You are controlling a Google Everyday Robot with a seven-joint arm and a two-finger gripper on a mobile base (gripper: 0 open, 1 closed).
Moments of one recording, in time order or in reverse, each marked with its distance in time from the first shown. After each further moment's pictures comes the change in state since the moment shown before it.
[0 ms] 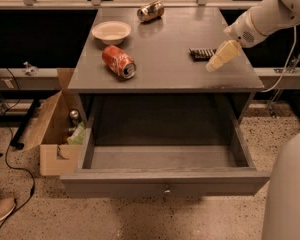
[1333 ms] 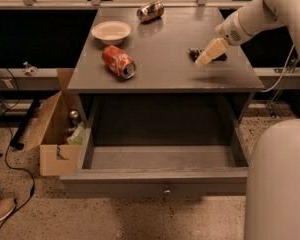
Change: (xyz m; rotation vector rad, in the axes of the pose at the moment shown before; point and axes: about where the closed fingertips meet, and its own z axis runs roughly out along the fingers) arm -0.018 -0.020 0.037 0.011 -0.050 0.030
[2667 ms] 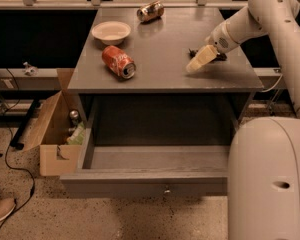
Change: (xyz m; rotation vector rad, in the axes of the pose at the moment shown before) arm 0.005 0.009 0.045 -0.096 0.001 0.075
